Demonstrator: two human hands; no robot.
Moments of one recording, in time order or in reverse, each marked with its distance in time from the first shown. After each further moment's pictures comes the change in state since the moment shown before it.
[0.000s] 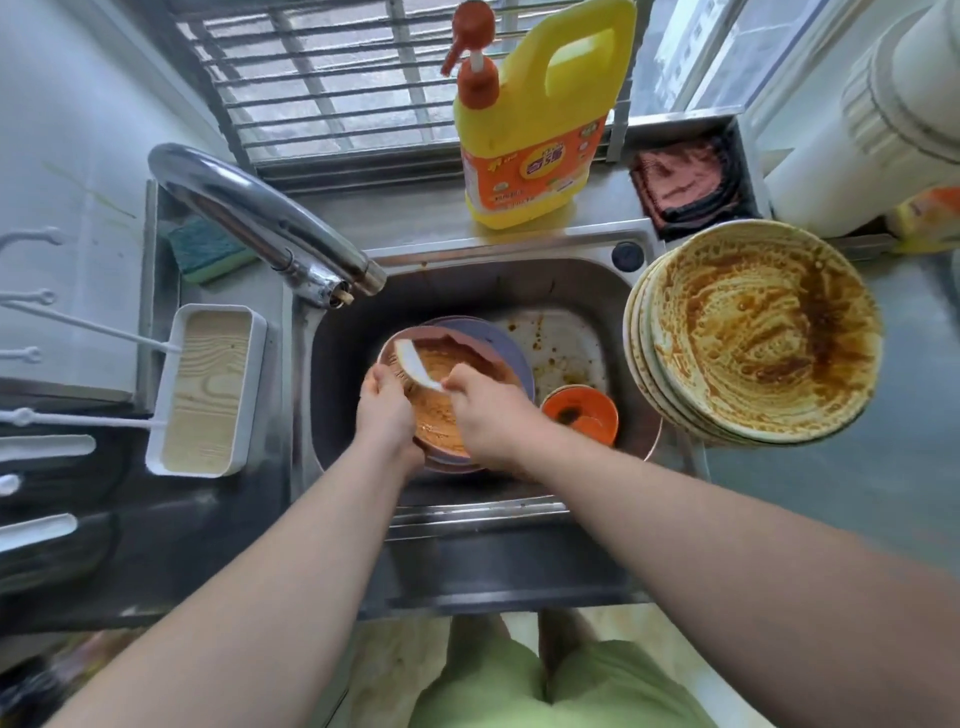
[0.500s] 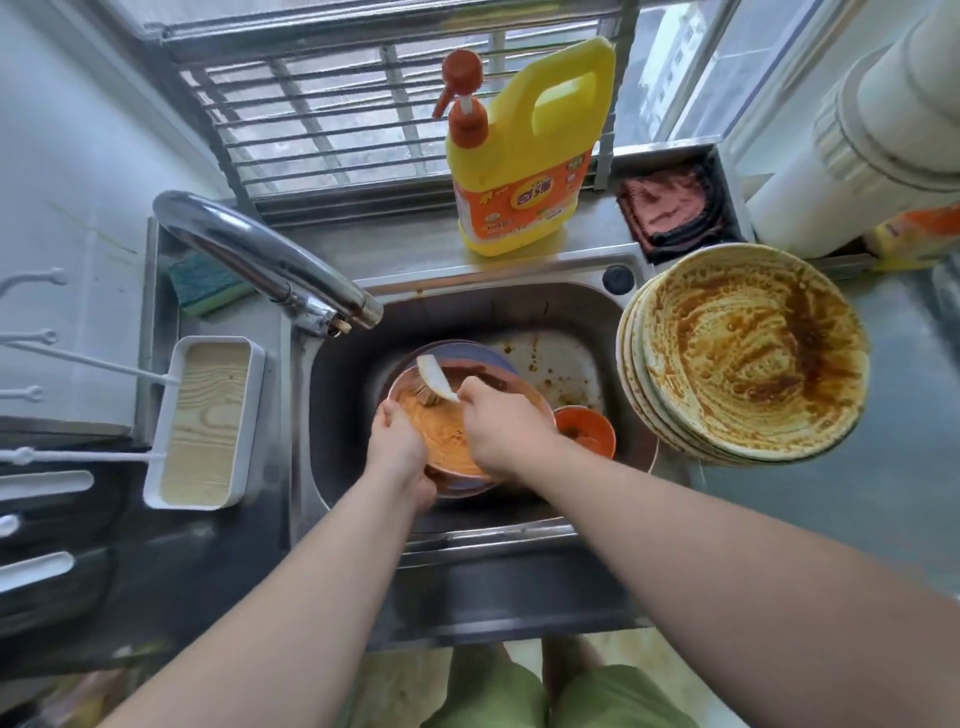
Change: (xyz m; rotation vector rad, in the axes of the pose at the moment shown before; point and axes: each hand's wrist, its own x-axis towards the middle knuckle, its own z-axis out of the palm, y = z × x) left_hand -0.006 -0.008 0.008 -0.034 0.006 -0.124; right_hand 0.007 0.003 -0.012 -0.150 0.051 0.089
